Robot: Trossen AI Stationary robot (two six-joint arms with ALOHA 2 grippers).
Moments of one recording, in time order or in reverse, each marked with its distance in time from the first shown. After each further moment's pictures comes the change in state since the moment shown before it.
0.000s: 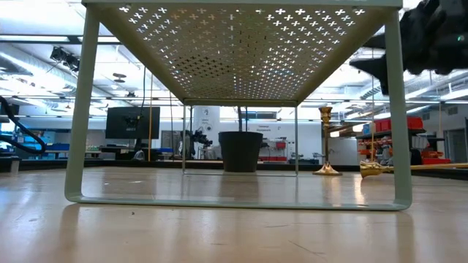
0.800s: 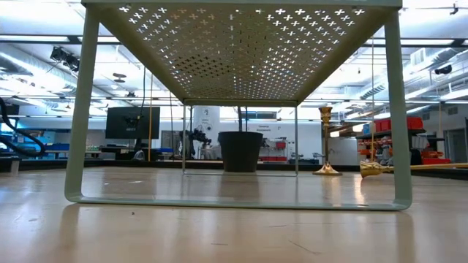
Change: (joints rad) left arm 0.493 -0.244 0.292 0.663 -0.065 1.460; right arm 0.209 0.497 0.612 -0.001 0.149 -0.249
